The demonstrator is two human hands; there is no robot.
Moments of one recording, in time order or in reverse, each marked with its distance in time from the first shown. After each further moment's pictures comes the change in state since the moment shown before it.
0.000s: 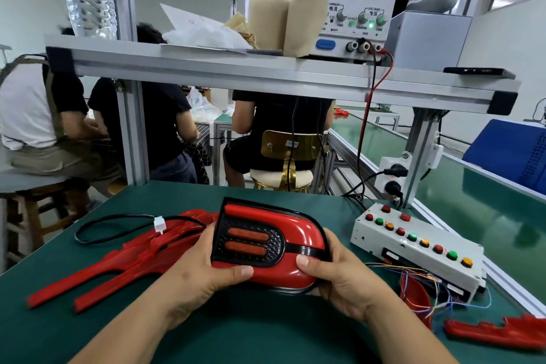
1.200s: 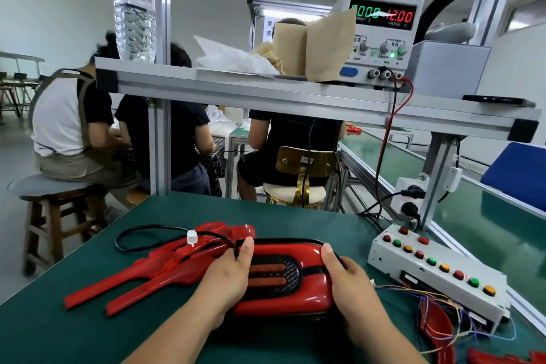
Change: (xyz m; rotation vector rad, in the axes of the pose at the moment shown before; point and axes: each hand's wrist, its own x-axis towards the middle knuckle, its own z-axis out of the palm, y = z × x) left_hand 0.022 -0.006 0.013 0.254 0.339 -0.289; right_hand 0.004 0.002 0.039 -0.361 0.591 -0.013
